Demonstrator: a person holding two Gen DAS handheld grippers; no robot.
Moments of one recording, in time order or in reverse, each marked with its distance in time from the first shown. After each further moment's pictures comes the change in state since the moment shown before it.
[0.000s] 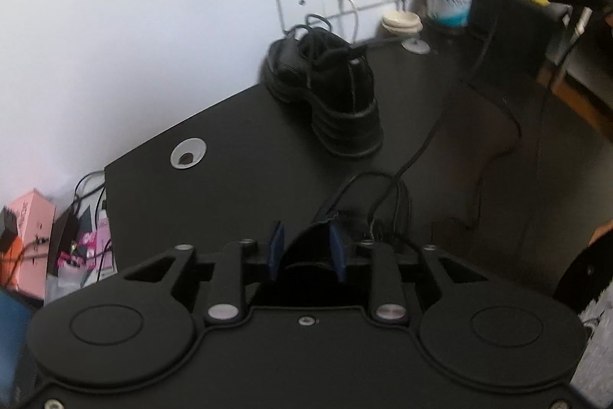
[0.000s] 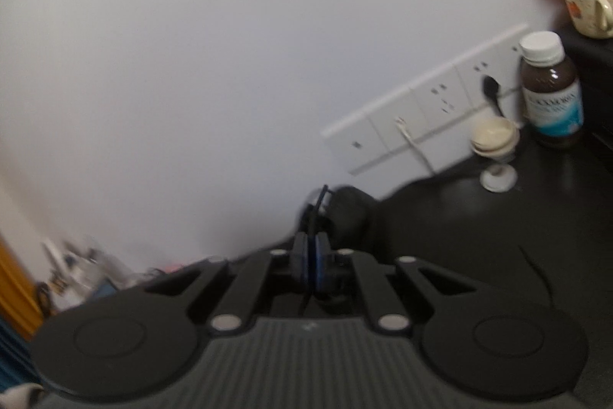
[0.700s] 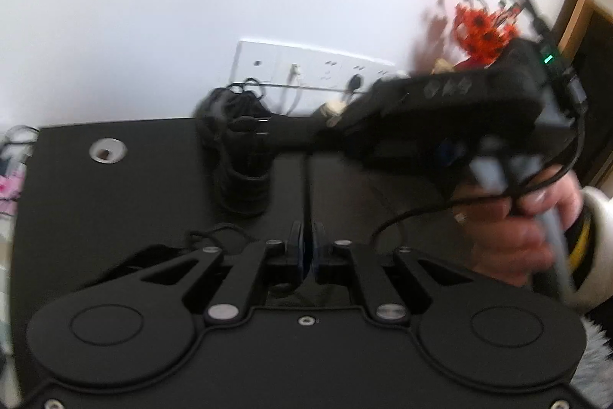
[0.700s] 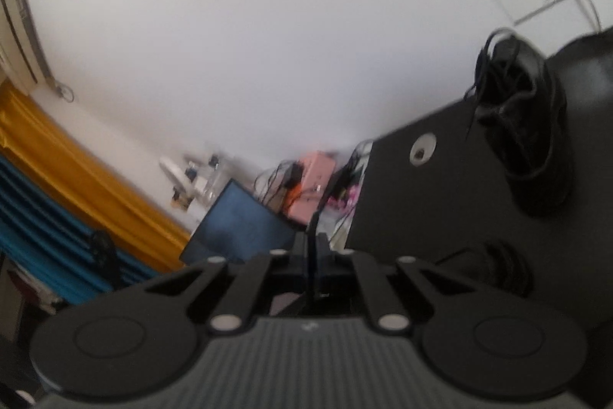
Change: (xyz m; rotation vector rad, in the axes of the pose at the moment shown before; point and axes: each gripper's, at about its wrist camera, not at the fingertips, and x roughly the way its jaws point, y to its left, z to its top) left arm -0.058 -0.033 0.010 -0.385 -0.208 -0.213; right arm 0.083 0.072 -0.026 0.077 0.349 0.452
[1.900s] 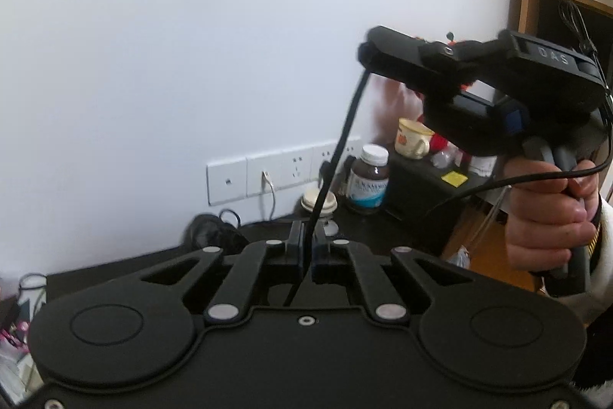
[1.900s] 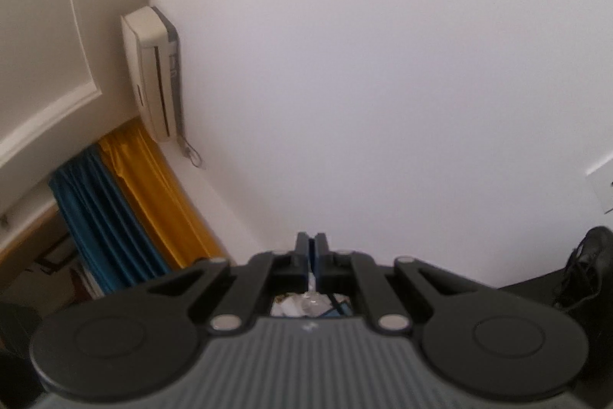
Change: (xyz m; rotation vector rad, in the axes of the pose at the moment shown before) left arm -0.030 -0.055 0.062 0.218 -0.179 -0.052; right arm -0.105 0.059 0.057 -0.242 -0.316 0.325
